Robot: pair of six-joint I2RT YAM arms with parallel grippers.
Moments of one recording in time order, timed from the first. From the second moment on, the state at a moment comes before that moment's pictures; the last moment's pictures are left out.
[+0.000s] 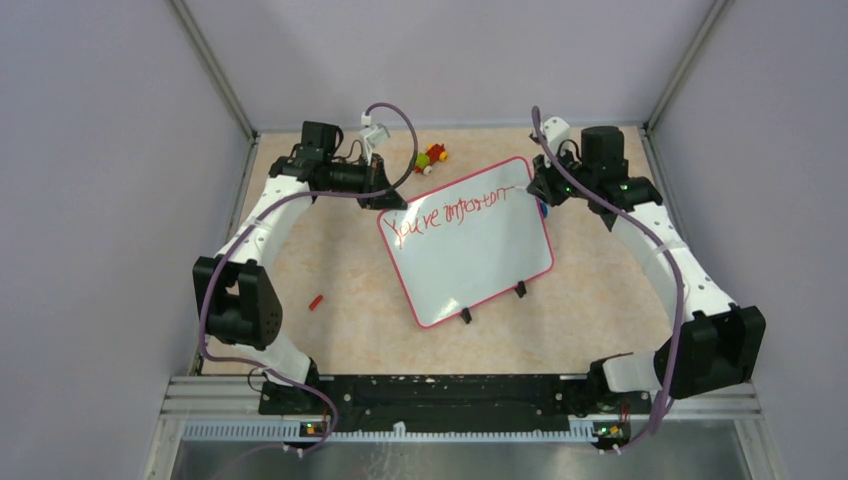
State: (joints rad) left arm -0.19 1.63 1.45 -0.67 1.05 0.18; right arm 0.24 1.35 1.26 -0.52 -0.36 -0.31
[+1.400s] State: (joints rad) left arm -0.19 1.63 1.45 -0.67 1.06 0.18; right arm 0.19 1.39 1.32 -0.52 -0.43 -0.31
